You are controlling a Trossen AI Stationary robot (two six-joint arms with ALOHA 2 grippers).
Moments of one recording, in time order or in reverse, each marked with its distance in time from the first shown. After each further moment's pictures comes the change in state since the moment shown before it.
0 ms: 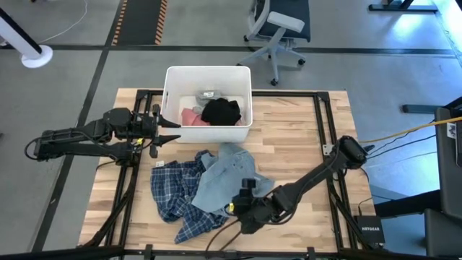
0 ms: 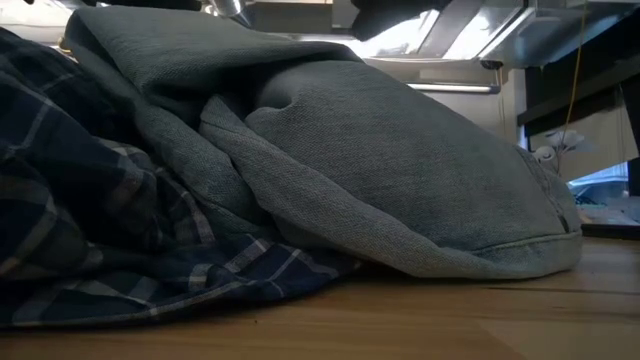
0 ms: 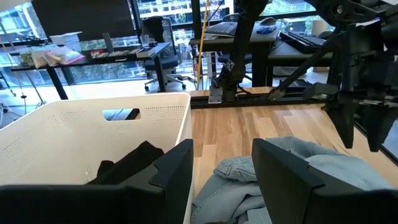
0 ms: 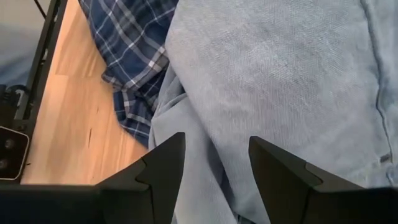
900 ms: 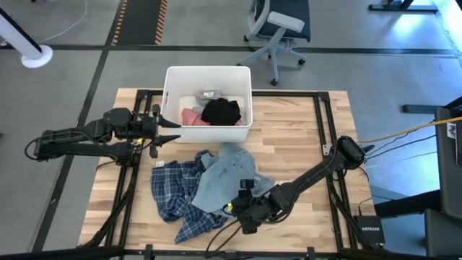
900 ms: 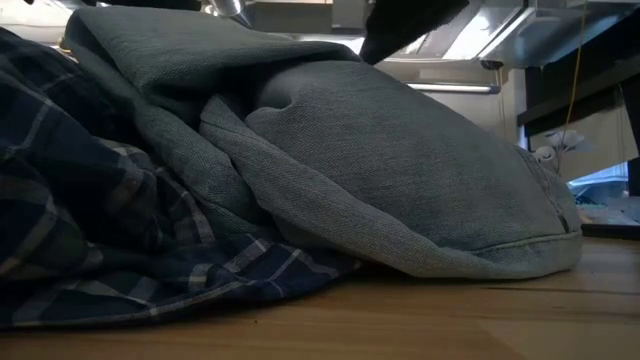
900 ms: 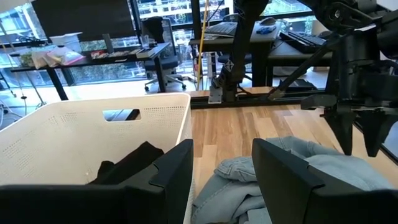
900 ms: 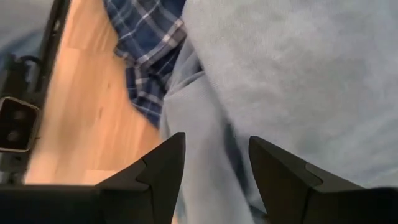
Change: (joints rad) left arm 0.000 0.000 0.000 0.001 0.000 0.004; right arm -0.028 0.018 -0.001 -0.020 -0.102 -0.037
